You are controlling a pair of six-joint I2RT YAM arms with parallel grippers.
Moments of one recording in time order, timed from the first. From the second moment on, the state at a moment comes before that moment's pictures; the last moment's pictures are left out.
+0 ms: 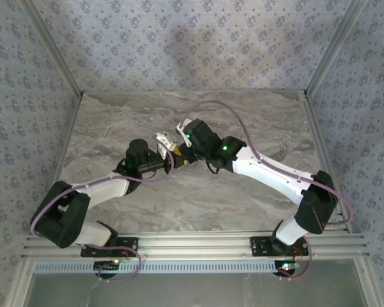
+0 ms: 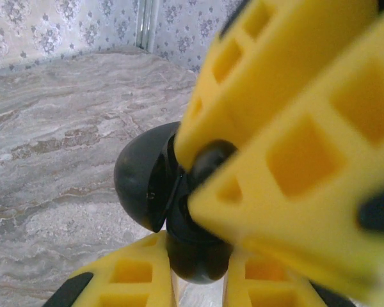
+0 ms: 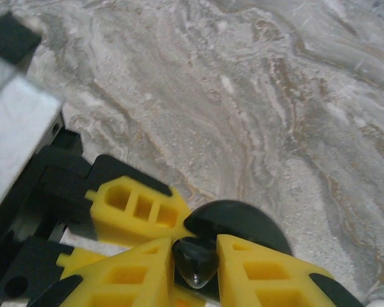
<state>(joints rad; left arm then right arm) -0.54 1.38 0.56 0.60 0.60 -0.12 0.91 1.55 1.36 -0.56 0.16 0.15</state>
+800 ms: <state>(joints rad) -0.54 1.35 0.58 0.60 0.59 -0.10 0.81 1.37 1.28 -0.50 -0.03 0.26</state>
